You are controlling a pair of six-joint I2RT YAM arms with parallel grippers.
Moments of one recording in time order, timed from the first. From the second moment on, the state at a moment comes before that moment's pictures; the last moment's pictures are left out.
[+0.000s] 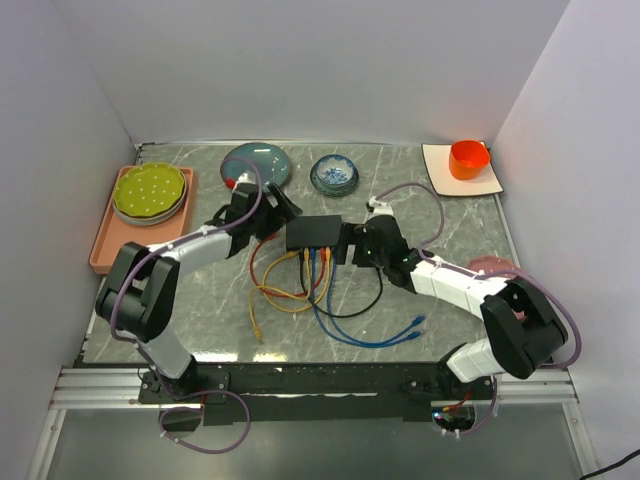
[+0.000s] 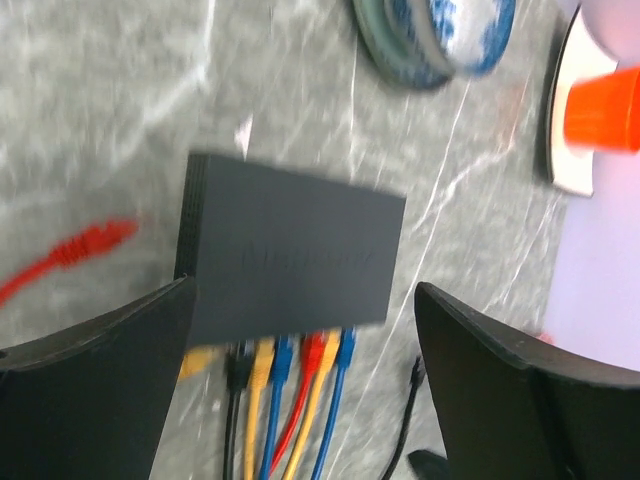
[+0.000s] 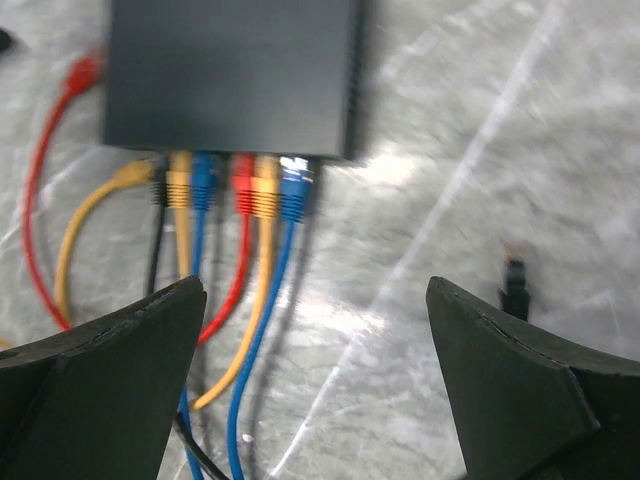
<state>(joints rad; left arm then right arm) -0.42 1.68 1.02 0.09 0.05 -0.95 0.59 1.42 0.73 0.03 0.11 0.56</state>
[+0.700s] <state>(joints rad) -0.45 1.67 0.95 0.14 0.07 -0.94 0.41 1.51 0.65 0.41 -0.40 0.75</state>
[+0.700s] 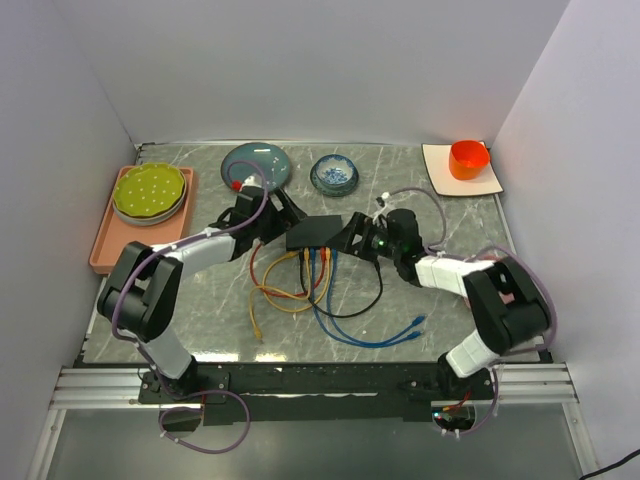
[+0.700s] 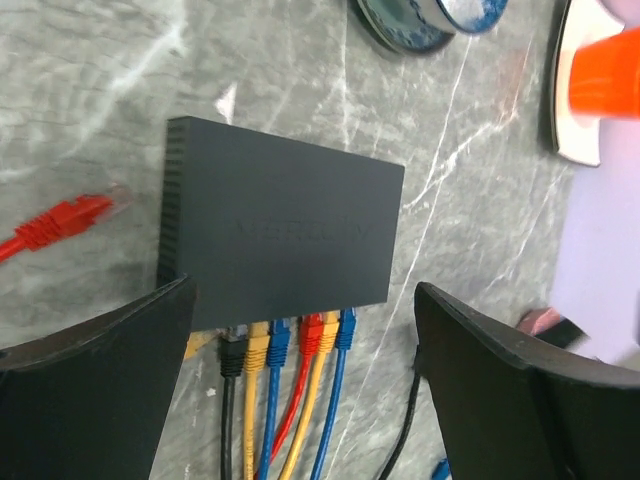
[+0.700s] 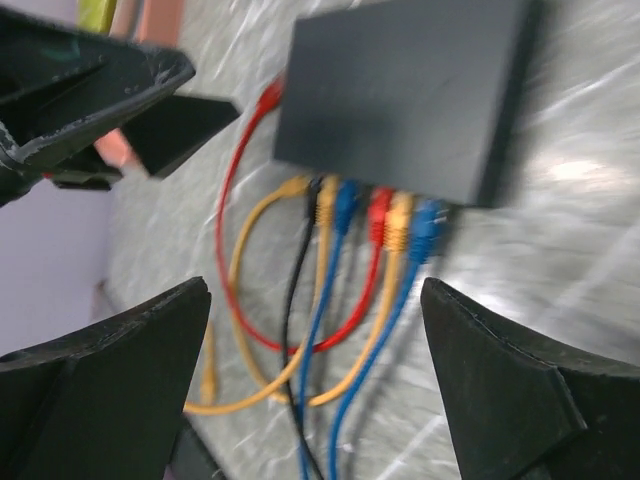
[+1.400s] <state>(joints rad) -0.51 1.79 1.04 0.10 0.00 -0.89 0.32 1.64 0.62 0.42 -0.45 0.85</state>
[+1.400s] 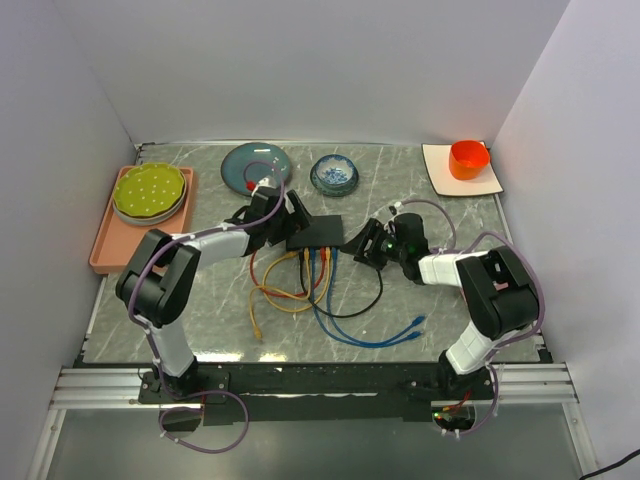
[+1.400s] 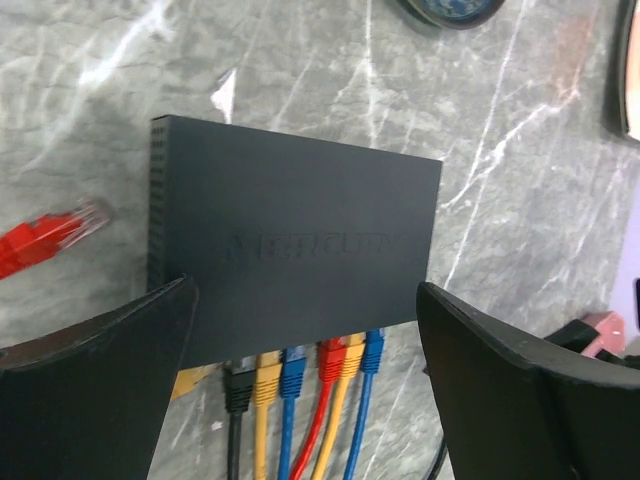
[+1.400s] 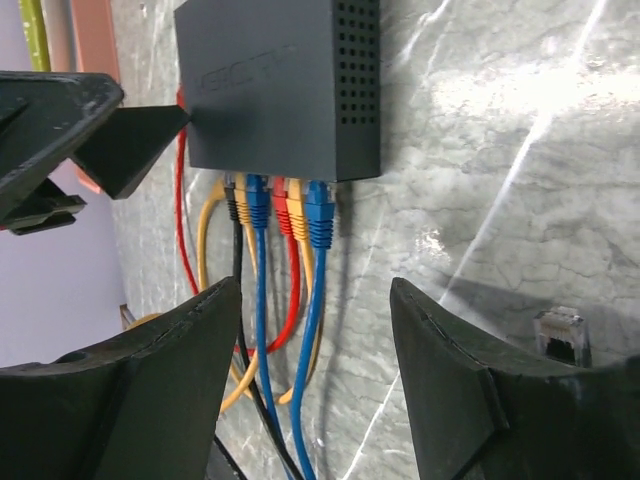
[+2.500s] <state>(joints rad) -0.49 1.81 1.00 0.10 0.05 -0.95 0.36 1.77 0.76 0.41 -0.41 0.85</state>
